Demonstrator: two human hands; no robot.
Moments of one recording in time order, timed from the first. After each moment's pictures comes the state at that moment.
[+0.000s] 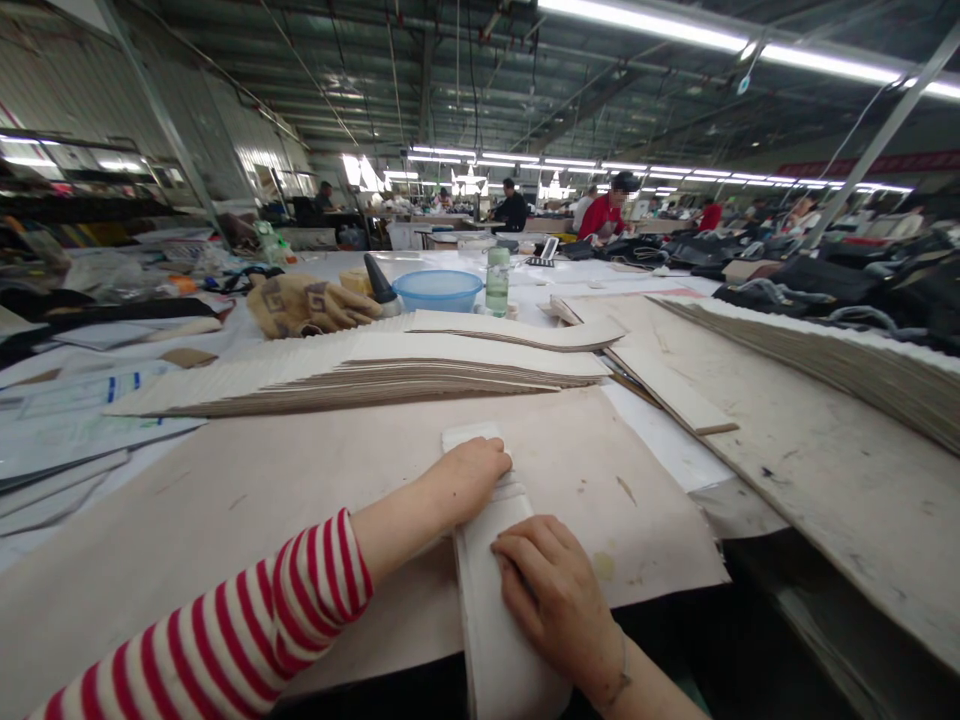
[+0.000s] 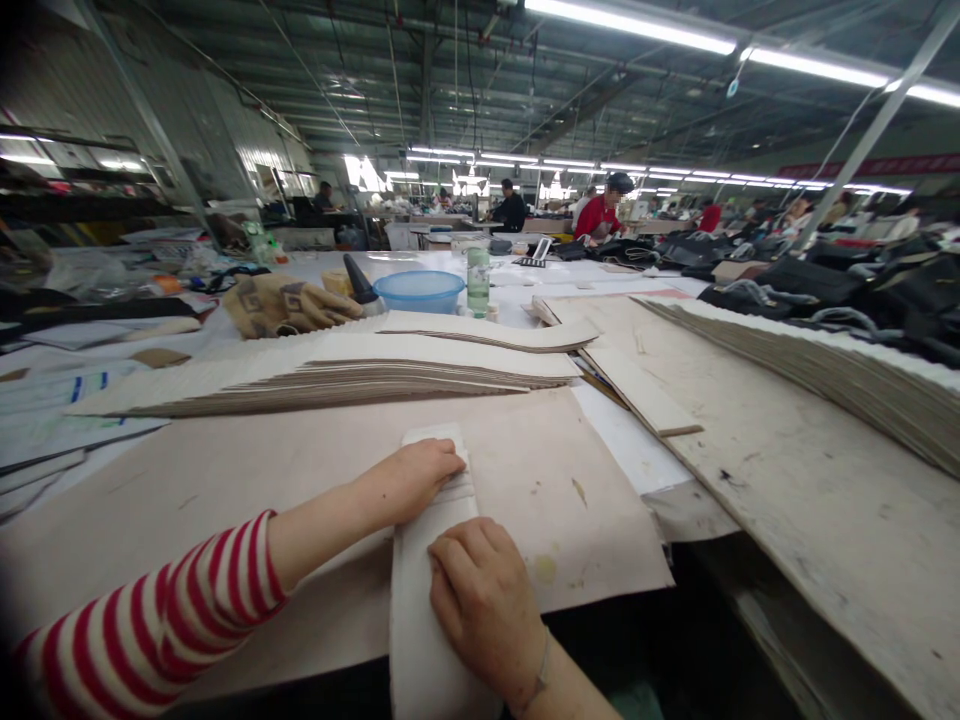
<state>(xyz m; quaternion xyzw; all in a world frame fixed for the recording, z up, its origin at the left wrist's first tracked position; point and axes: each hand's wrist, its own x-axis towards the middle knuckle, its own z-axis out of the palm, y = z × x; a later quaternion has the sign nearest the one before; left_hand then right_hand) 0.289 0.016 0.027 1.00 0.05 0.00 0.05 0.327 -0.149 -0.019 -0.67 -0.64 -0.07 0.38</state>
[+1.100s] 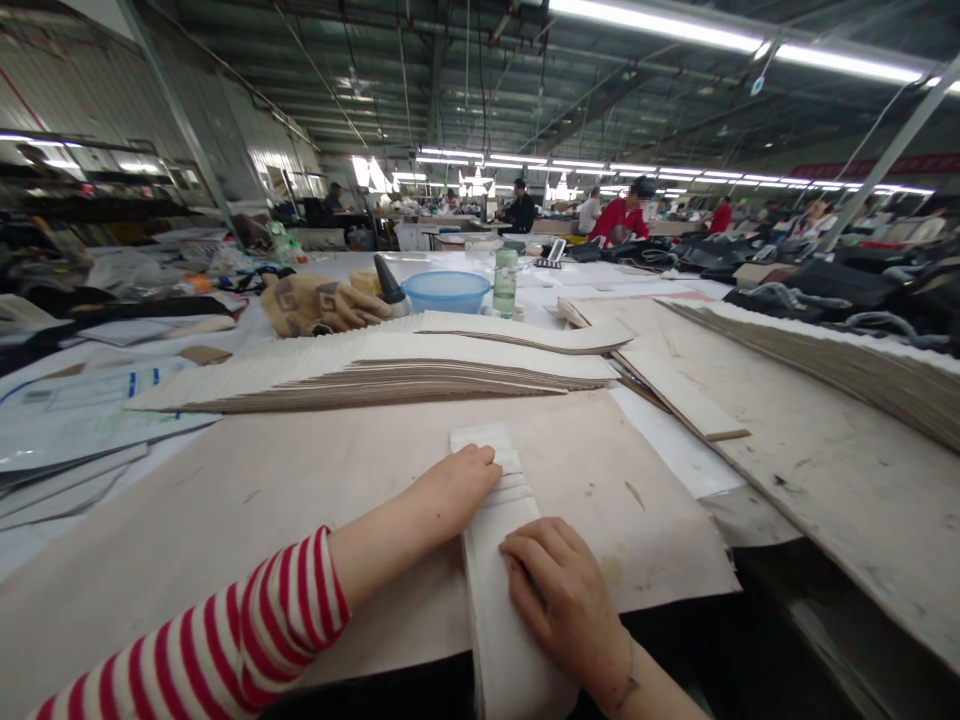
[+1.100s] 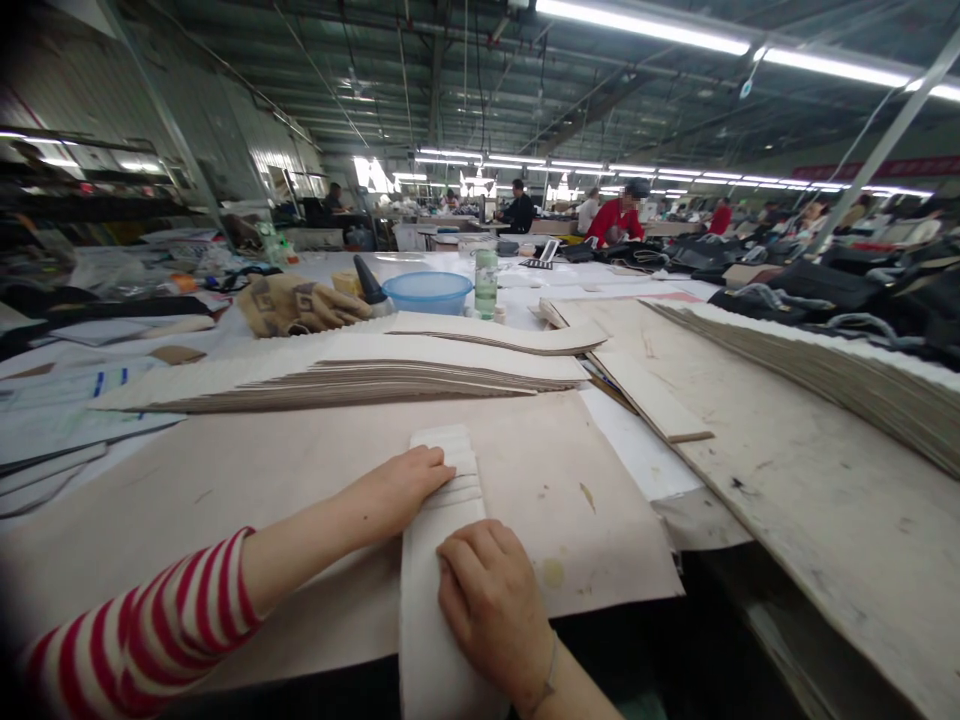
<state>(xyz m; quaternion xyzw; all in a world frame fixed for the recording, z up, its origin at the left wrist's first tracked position) 0.262 0.022 0.025 1.00 0.05 0.00 0.06 0.326 -0.148 -0.019 -0.67 -0.64 -0.08 0.37</state>
